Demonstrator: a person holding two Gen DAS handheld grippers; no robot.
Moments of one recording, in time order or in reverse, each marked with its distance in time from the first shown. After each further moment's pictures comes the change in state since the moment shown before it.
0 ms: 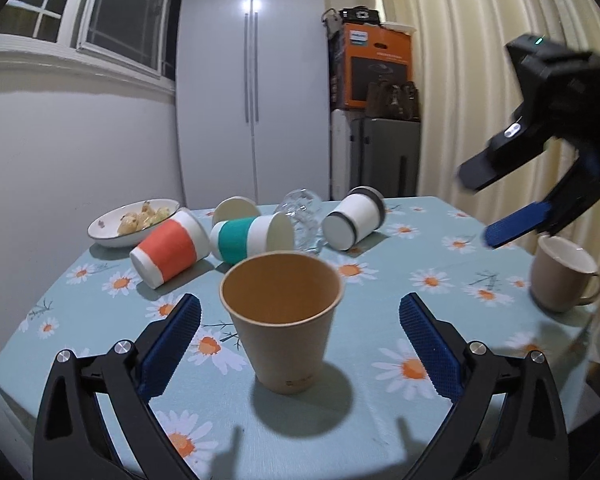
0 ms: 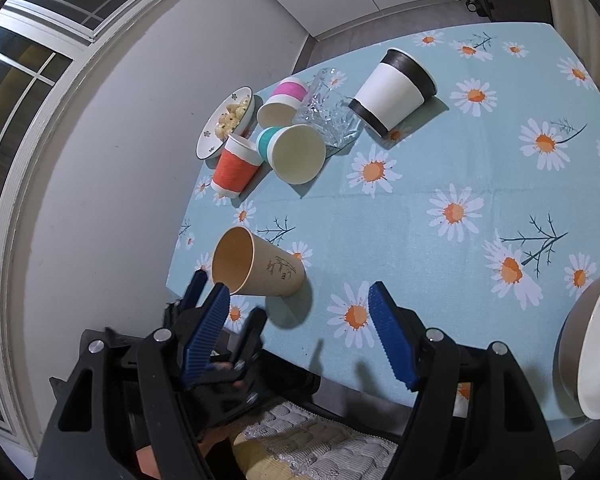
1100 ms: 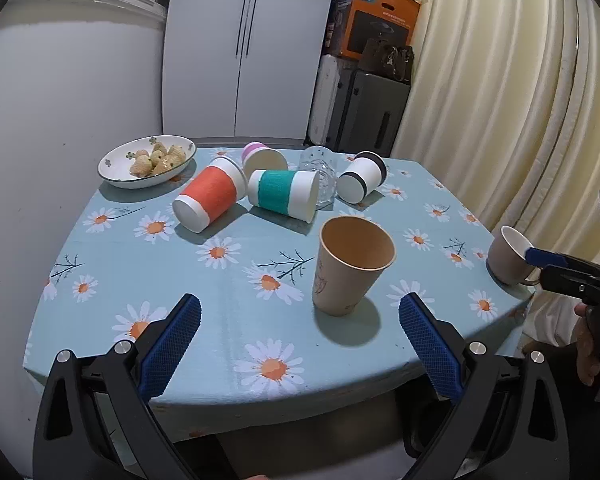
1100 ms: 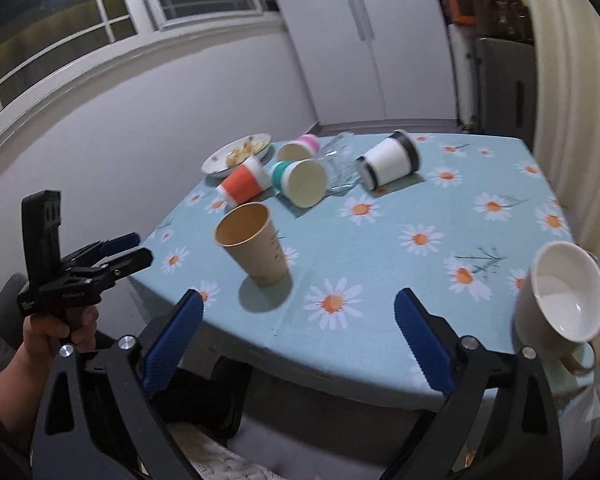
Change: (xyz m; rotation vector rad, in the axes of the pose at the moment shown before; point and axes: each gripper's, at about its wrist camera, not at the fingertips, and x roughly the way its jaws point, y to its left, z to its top) left arm -0.051 0.101 0.025 -0.111 0.266 -0.152; right arm -0.027 0.037 -0.124 -0.288 -0.385 -0.221
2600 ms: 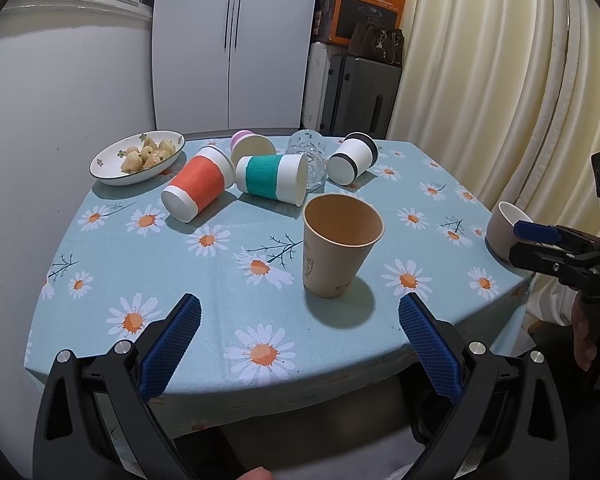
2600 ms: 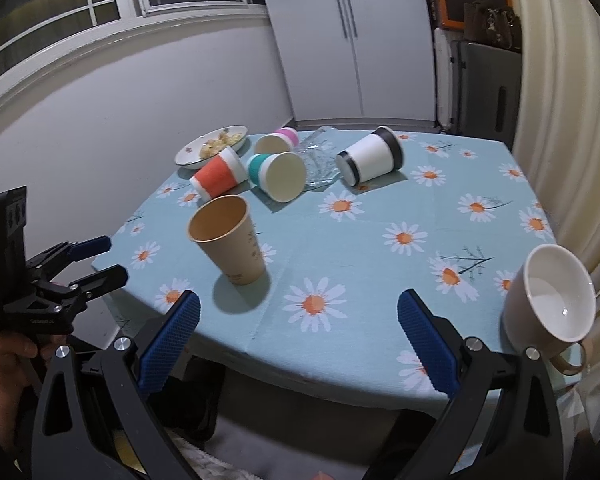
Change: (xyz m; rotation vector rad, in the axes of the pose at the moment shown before) left arm 0.006 -0.014 -0.007 0.057 0.042 -0.001; right arm 0.020 0.011 0.002 -0.053 0.022 -0.129
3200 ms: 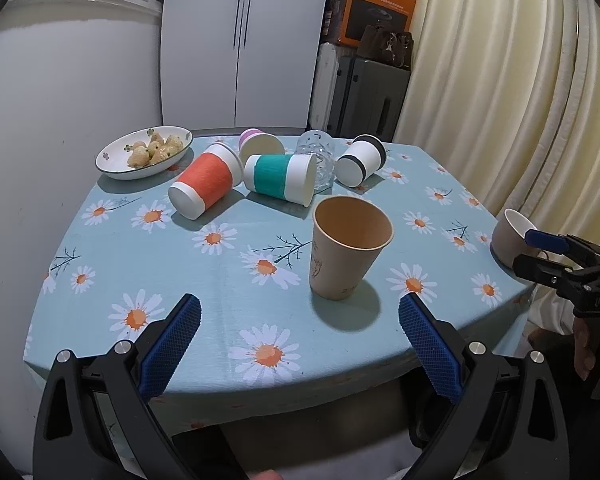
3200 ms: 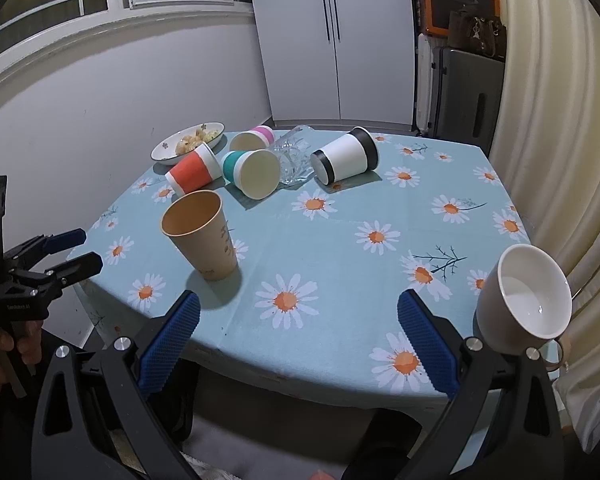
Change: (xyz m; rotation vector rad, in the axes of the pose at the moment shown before) left arm 0.001 0.004 0.001 -0.032 0.001 0.016; right arm 0.001 0.000 -0.003 -0.026 0.004 -0.071
